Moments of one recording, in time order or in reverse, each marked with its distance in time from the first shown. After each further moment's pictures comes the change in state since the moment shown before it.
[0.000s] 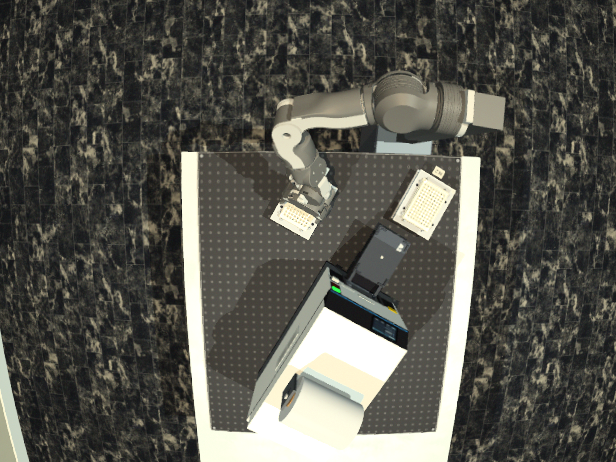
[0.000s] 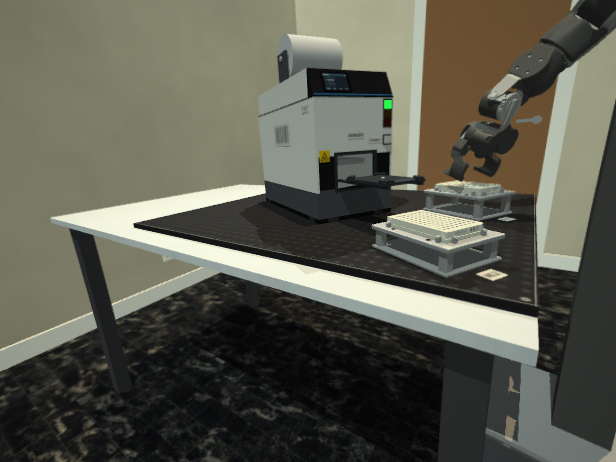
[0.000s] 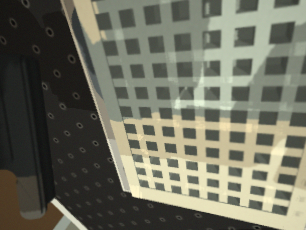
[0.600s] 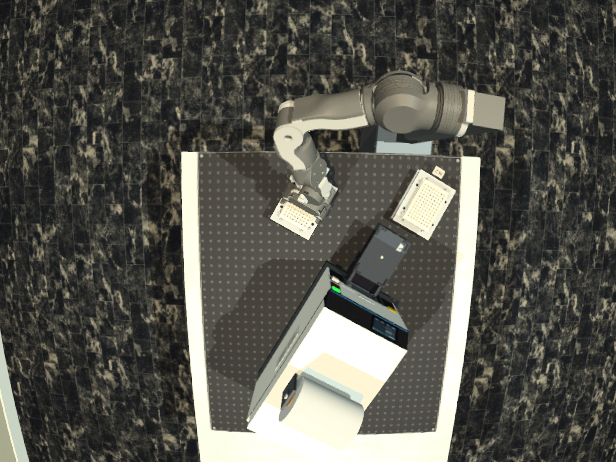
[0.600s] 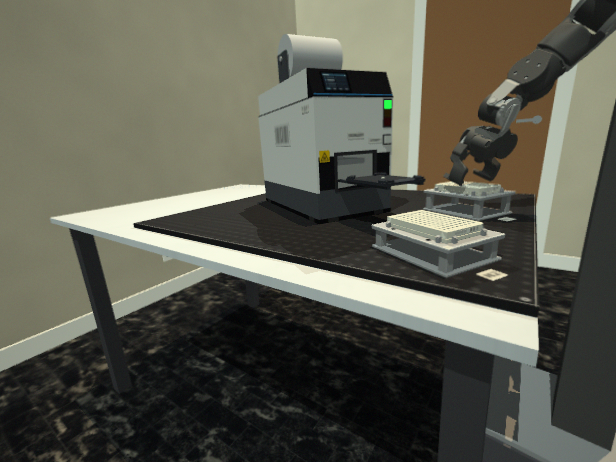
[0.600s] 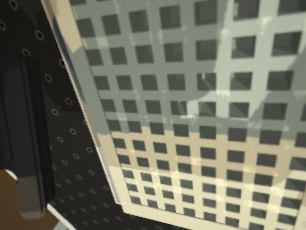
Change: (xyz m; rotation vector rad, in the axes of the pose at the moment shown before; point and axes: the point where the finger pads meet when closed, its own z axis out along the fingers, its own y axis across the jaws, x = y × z) arm 0.004 0.000 0.010 0.000 0.002 -0.001
